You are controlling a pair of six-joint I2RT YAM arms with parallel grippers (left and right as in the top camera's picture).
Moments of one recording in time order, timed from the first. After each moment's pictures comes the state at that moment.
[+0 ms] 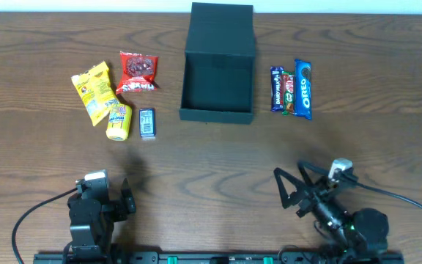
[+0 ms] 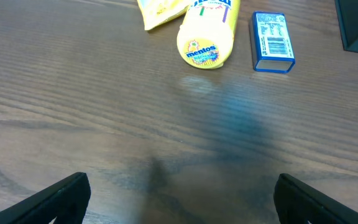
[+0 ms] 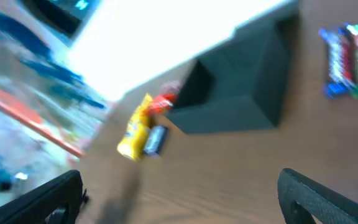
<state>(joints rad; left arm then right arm) 0.02 0.01 0.17 -0.79 -0.09 -0.09 0.09 0.02 0.16 -0.26 -0.53 0.68</state>
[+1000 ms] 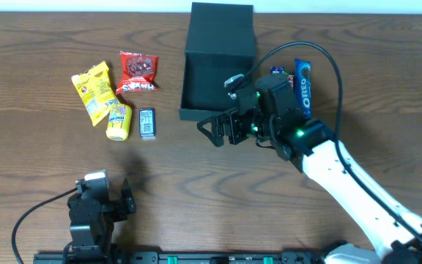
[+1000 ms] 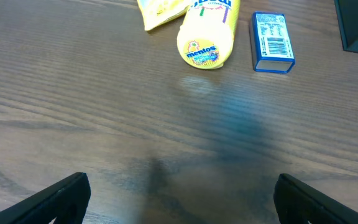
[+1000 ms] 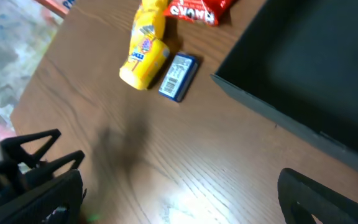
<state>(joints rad) 0.02 0.01 0.17 -0.79 -0.09 -0.09 0.51 1.46 1.05 -0.34 -0.50 0.31</state>
